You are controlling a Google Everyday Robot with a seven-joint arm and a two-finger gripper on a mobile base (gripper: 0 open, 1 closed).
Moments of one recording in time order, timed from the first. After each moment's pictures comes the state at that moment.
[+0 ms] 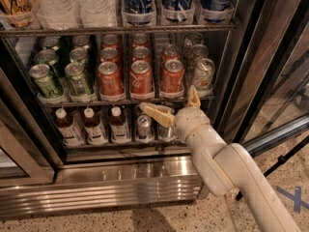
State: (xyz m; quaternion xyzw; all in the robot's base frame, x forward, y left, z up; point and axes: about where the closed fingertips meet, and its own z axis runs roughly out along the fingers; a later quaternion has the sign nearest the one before) arm 0.597 -0.057 0.815 -0.14 0.65 0.20 0.72
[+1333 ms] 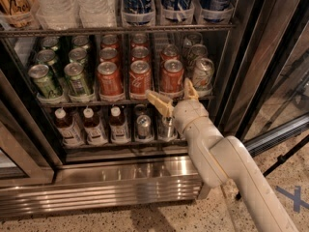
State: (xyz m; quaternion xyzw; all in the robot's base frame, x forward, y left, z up) arm 0.619 -0.065 0.826 -0.13 0.65 0.17 0.73
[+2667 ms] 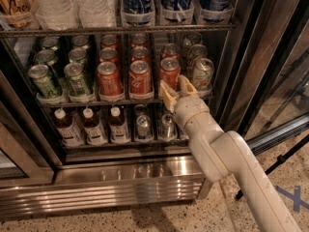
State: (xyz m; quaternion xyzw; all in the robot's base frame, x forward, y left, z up) arm 0.632 -0.066 0.827 -0.13 0.65 0.16 0.73
